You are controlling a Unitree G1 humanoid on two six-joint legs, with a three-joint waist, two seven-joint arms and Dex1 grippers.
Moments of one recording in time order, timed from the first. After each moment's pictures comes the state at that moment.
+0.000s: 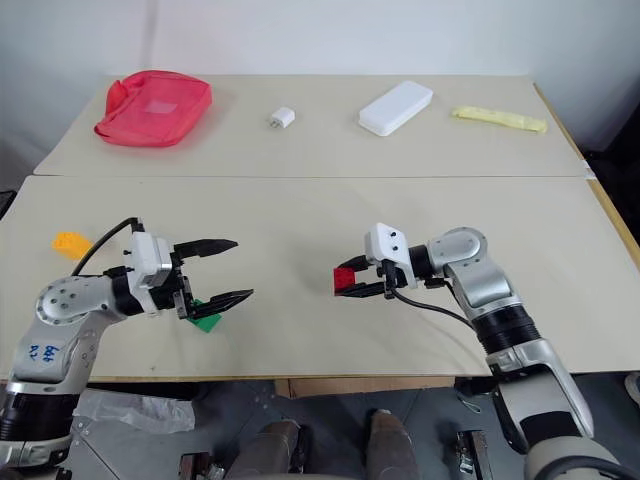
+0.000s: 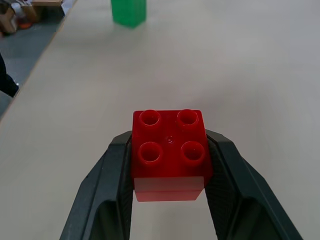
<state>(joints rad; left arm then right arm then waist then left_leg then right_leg) -0.19 0.69 0.15 -0.19 -0.43 0.17 -0.98 -0.72 -0.53 0.29 0.40 0.22 0.02 1.38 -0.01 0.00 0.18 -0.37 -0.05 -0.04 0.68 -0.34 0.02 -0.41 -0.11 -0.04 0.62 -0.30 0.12</state>
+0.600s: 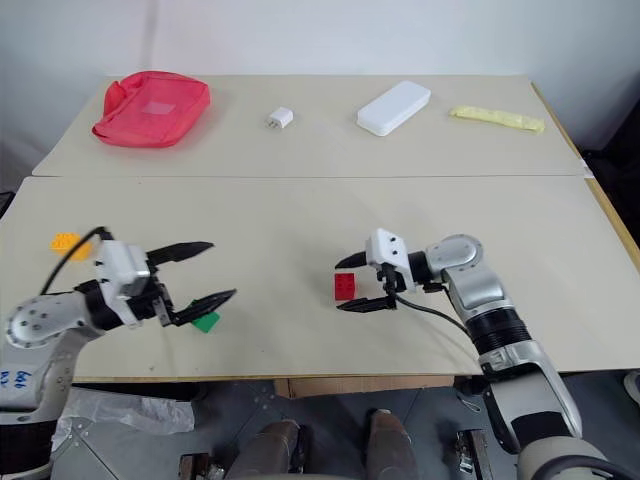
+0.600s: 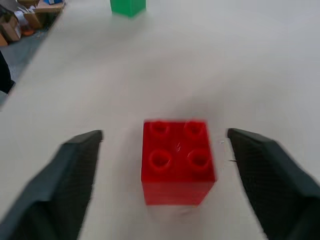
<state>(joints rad) -0.06 0.69 0.32 -0.29 -0.46 0.21 -0.89 -0.71 -0.53 0.22 0.39 0.24 -0.01 1.43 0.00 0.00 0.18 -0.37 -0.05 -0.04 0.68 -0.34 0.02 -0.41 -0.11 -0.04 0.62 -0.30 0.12</state>
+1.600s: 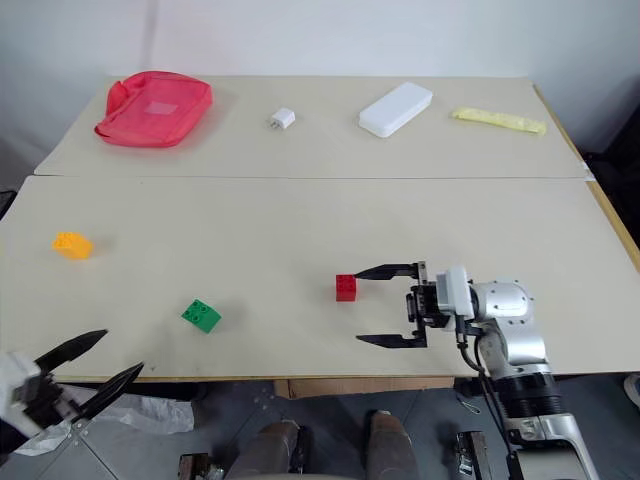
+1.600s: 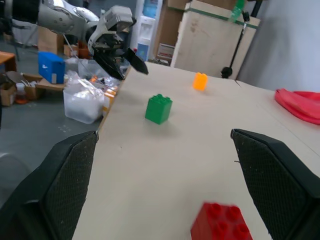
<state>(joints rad) 0.45 0.45 0.59 -0.28 -0.50 0.00 -0.88 -0.32 -0.54 0.00 0.10 0.56 -0.24 1.54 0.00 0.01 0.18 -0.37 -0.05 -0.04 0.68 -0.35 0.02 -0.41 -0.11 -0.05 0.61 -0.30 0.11</state>
